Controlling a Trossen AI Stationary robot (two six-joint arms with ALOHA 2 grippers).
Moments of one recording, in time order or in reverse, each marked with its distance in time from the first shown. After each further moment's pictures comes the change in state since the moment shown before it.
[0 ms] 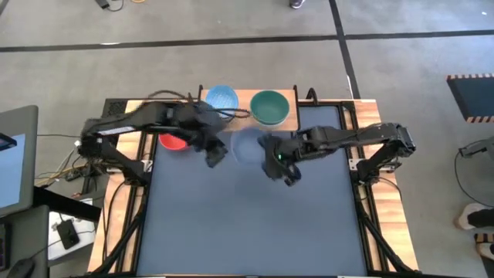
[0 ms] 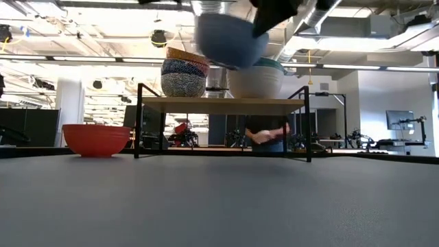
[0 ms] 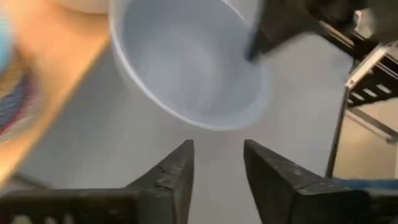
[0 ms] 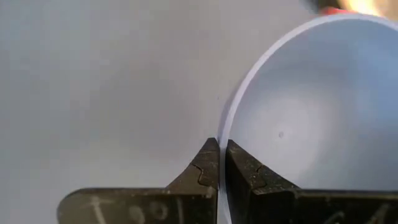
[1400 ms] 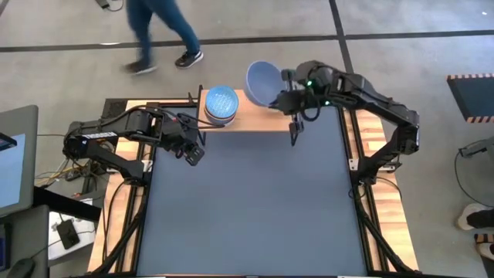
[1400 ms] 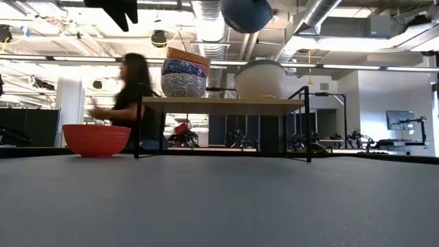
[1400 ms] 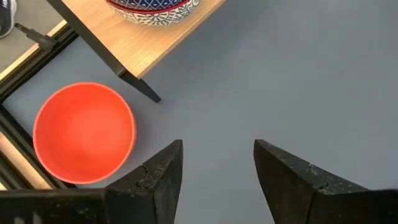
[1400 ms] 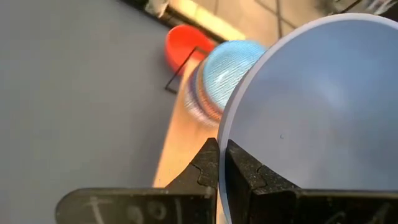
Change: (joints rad) left arm -0.074 -0.170 -0.189 -0.285 -0.333 -0.261; right arm -0.392 -0.066 0.339 -0.056 -0.150 0.025
